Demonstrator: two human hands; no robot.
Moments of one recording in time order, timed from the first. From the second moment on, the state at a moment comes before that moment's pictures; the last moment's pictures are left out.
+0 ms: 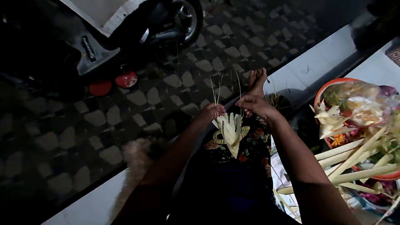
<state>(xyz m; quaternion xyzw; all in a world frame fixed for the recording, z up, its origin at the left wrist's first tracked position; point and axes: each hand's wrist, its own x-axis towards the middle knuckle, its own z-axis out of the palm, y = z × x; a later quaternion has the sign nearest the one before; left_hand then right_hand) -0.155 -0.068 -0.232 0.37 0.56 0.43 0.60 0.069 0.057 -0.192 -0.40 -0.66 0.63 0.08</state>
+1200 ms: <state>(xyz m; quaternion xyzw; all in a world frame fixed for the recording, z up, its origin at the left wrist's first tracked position) -0.116 -0.040 -0.227 0.42 0.54 0.42 0.60 0.098 -0.053 -0.248 -0.51 -0.70 0.48 0.17</state>
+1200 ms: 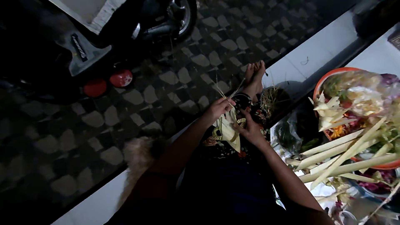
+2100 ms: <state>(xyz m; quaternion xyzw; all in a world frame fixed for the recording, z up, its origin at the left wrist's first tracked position) -0.100 -0.012 -0.236 0.51 0.51 0.29 0.63 0.118 0.010 -0.152 -0.43 -0.83 -0.02 0.34</state>
